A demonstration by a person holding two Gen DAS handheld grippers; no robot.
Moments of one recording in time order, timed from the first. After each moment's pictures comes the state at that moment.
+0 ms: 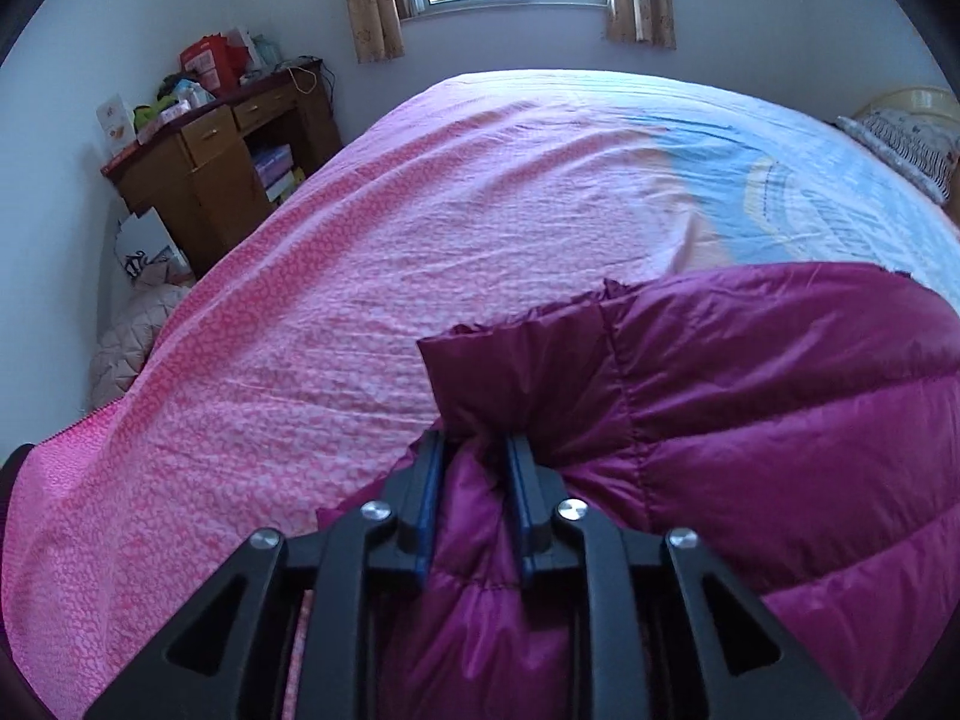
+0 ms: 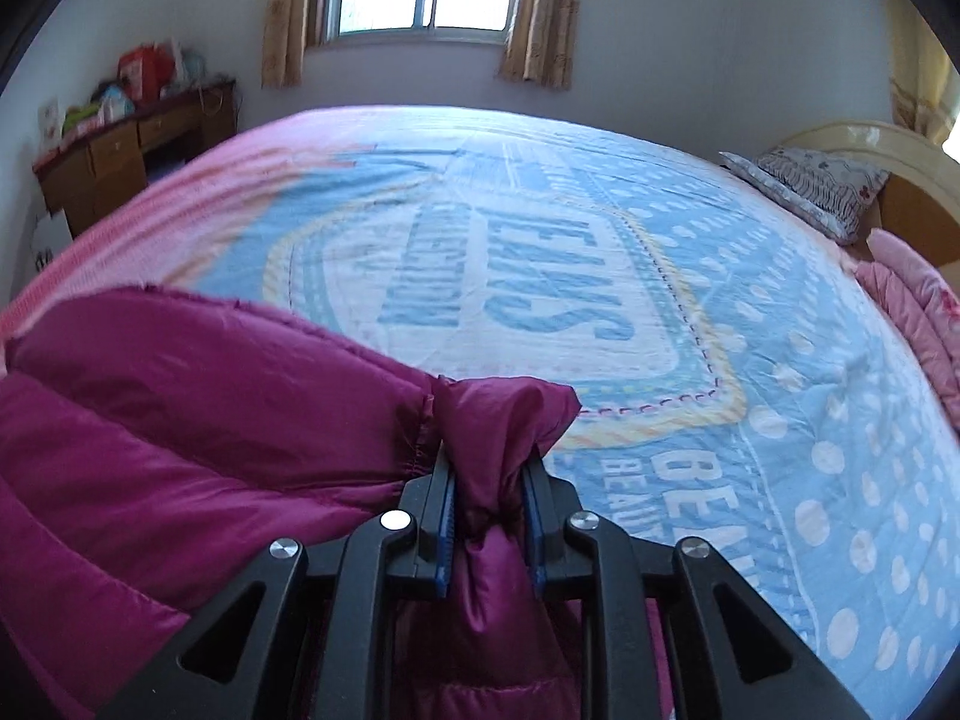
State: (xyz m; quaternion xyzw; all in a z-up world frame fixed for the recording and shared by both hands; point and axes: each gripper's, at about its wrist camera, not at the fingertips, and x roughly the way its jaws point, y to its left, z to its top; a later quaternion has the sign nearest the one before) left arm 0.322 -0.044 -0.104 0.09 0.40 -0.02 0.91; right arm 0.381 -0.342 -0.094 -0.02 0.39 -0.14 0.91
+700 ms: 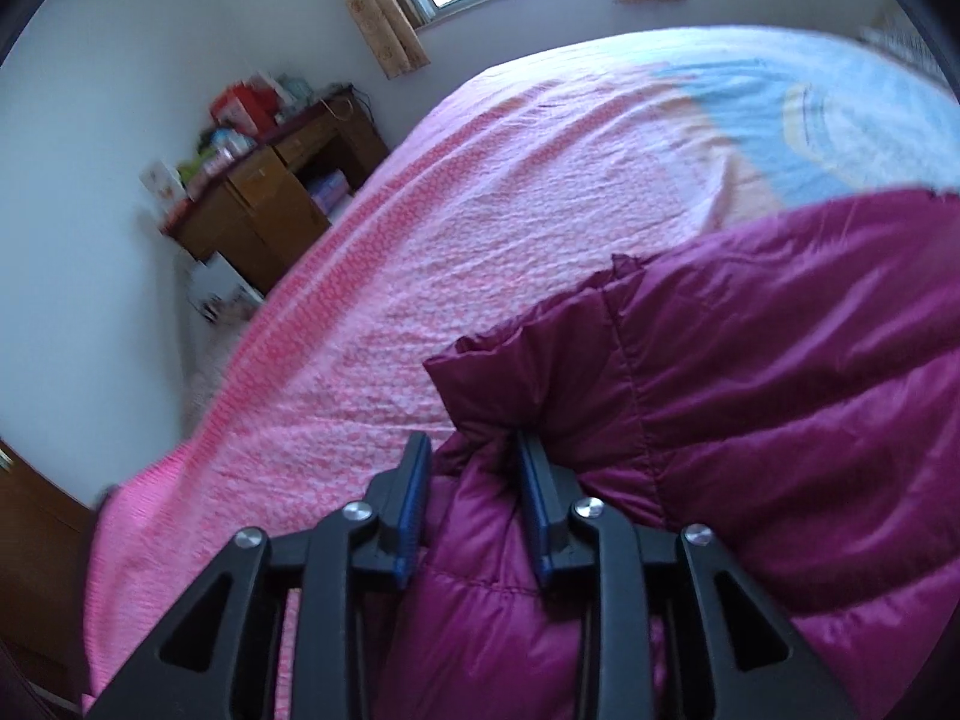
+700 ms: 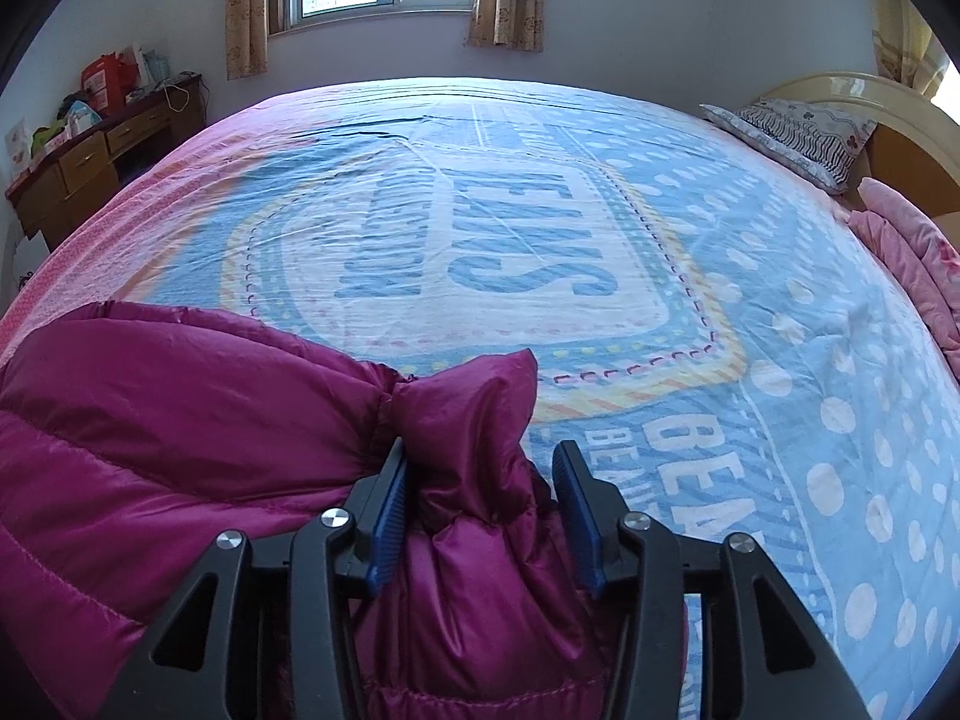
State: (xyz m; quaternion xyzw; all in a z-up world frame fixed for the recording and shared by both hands) left arm 0.325 -0.081 -0.120 0.22 0.38 0.08 0.89; right arm 0.383 -0.364 -0.101 0.04 0.41 -0.15 0.90
